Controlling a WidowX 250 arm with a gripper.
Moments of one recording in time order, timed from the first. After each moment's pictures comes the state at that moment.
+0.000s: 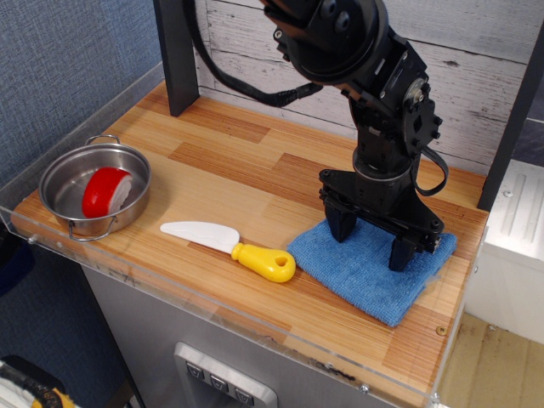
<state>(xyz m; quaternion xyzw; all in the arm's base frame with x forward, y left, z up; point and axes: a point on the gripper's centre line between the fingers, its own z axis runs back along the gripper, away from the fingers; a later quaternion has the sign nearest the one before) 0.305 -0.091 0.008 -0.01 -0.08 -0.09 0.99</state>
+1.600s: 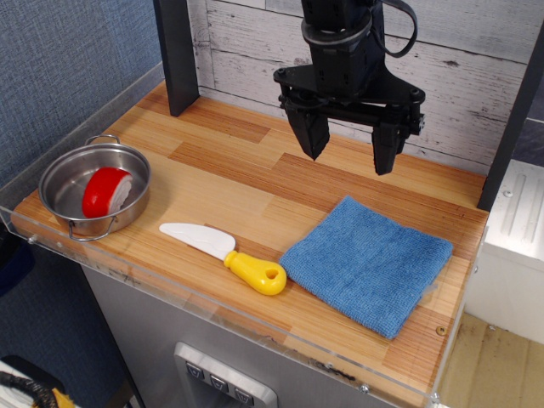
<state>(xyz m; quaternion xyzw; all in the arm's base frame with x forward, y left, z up) 0.309 -0.056 0.110 -0.06 -0.13 -0.01 0.99</state>
